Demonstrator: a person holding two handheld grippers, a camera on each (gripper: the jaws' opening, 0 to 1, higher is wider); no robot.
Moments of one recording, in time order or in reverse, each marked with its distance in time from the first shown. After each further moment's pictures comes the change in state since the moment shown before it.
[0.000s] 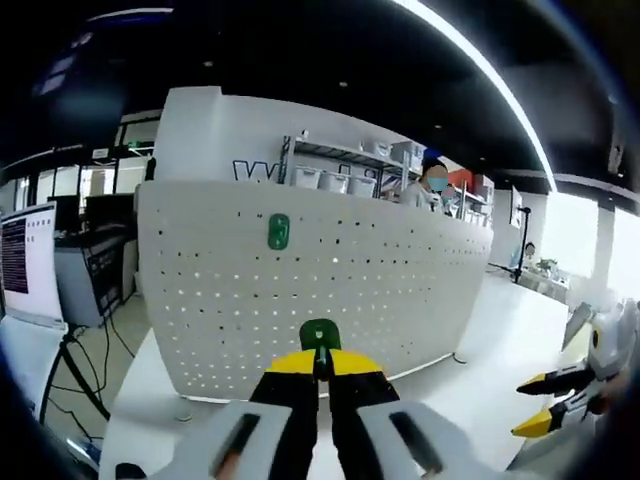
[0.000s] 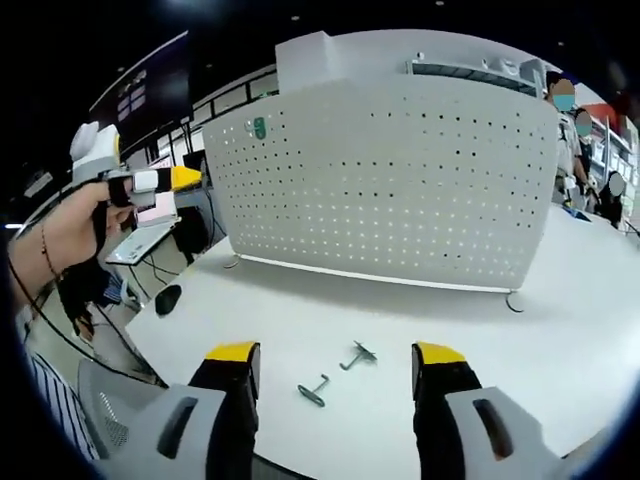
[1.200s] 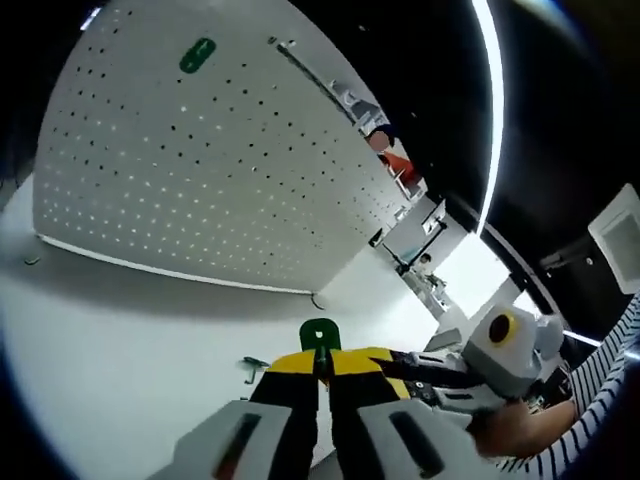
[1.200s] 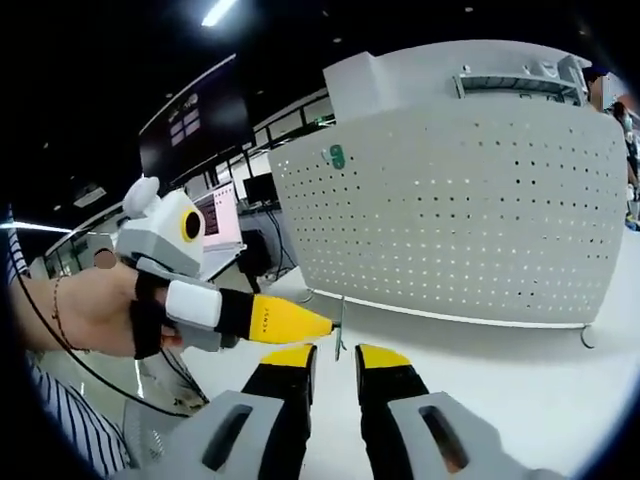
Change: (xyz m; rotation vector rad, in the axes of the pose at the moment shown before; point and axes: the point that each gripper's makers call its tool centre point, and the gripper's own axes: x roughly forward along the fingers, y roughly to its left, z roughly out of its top) left arm -0.025 -0.138 -0.085 -0.430 0.358 -0.482; right arm 0.025 0.090 0.052 -0.004 -0.125 0.301
